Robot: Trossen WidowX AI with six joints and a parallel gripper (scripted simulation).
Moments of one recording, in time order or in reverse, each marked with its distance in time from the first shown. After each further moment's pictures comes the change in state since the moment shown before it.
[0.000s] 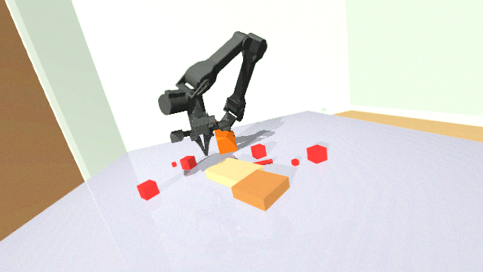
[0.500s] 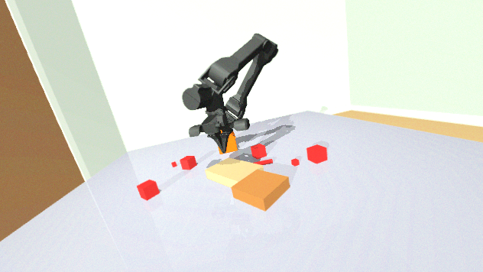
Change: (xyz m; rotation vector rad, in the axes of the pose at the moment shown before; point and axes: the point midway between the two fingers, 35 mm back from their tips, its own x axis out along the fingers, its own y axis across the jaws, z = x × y) arm -0.002 0.056 0.030 0.512 0.002 0.001
